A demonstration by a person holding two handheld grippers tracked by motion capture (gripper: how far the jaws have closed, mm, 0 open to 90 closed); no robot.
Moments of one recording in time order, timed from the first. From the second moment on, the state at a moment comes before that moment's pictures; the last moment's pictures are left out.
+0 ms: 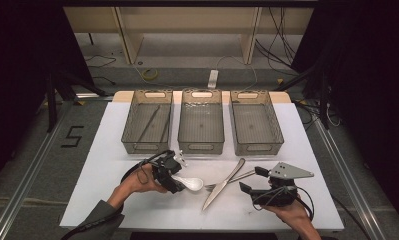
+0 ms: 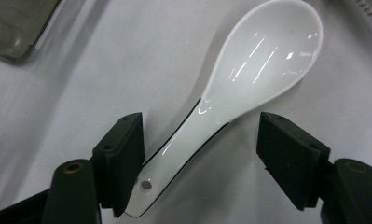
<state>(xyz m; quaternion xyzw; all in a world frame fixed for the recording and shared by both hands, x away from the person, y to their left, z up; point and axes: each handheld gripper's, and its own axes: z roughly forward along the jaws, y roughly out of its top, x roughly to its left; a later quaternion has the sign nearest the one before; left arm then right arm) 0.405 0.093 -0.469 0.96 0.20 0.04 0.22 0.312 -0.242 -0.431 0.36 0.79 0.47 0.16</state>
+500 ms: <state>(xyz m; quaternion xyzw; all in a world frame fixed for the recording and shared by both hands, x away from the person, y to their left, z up) 0.403 0.091 -0.467 0.96 0.18 0.03 0.20 0.311 -0.242 -0.430 0.36 0.79 0.47 0.16</state>
